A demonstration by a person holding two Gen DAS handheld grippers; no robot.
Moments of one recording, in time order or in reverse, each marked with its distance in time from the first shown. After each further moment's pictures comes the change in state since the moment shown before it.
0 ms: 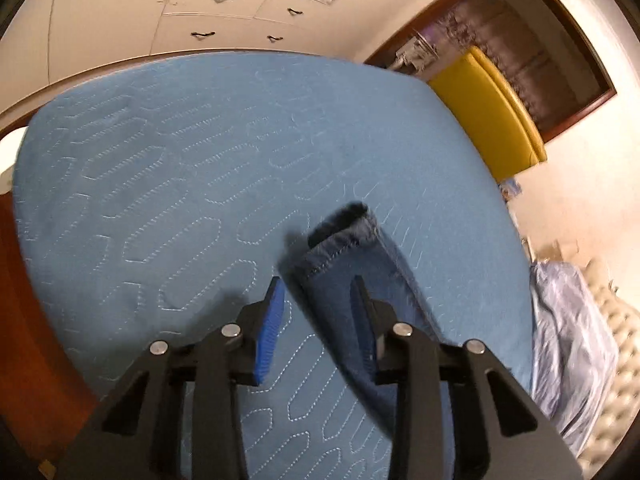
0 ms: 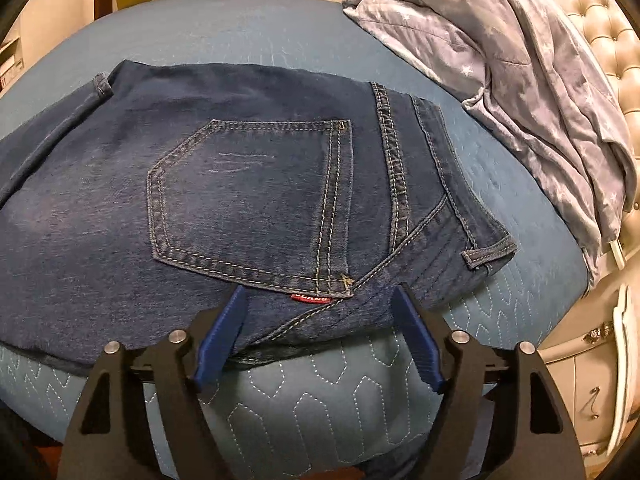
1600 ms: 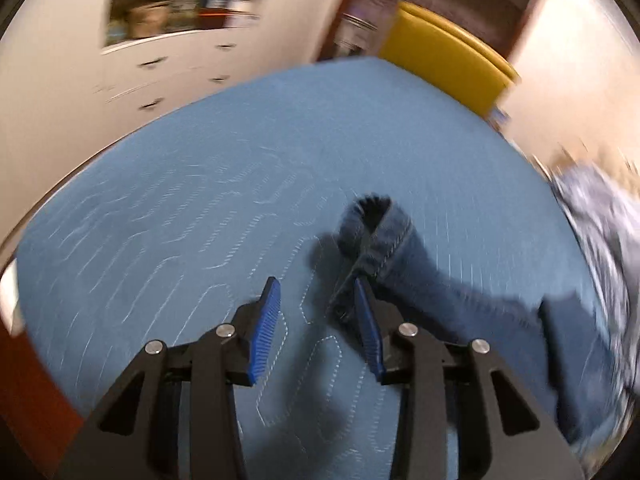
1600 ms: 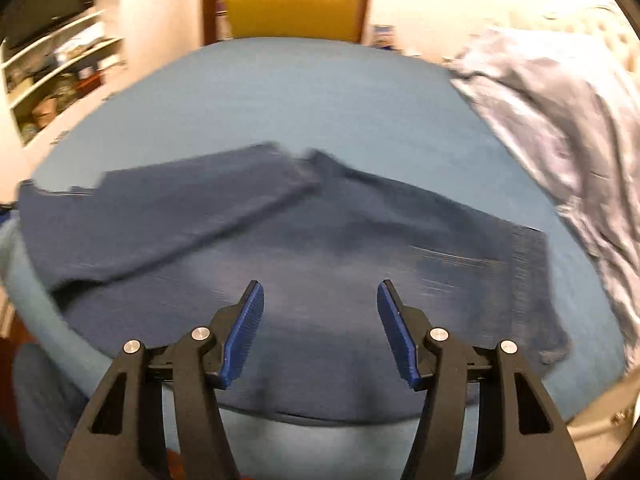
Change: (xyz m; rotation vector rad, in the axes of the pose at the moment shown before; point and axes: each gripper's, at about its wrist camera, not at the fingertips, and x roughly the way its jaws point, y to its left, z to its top) left arm 0.030 0.018 0.038 0.457 -0.010 0.021; right arm -0.108 0.131 0.056 -0.207 -0.125 0.470
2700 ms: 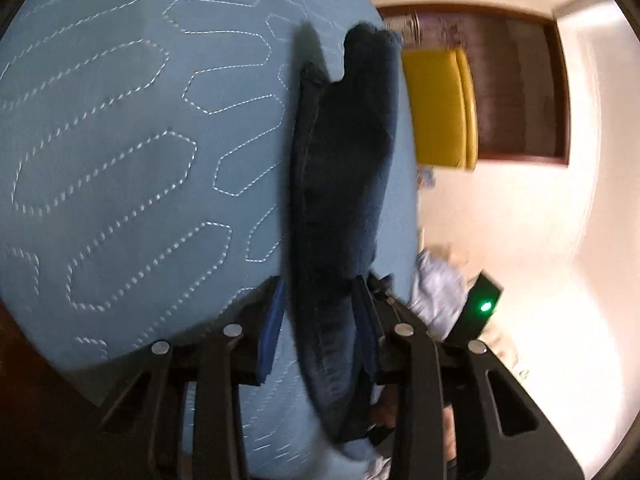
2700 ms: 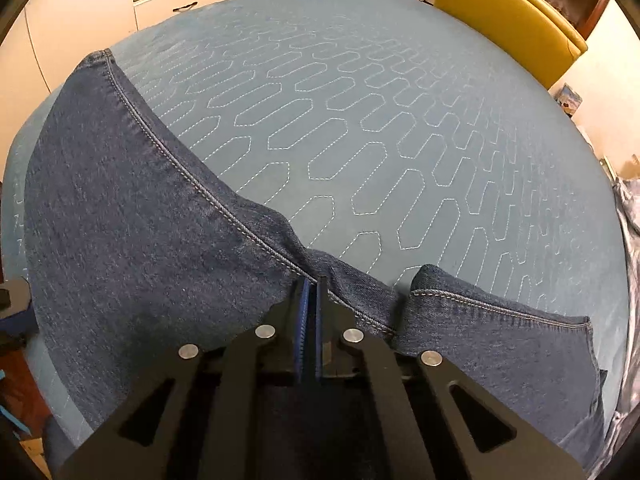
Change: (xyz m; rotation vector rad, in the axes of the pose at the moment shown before) left arm 0.004 0.004 -0.119 -0.836 0.135 -0.567; right arm 0.188 0.323 0.089 -0.511 0.155 0.047
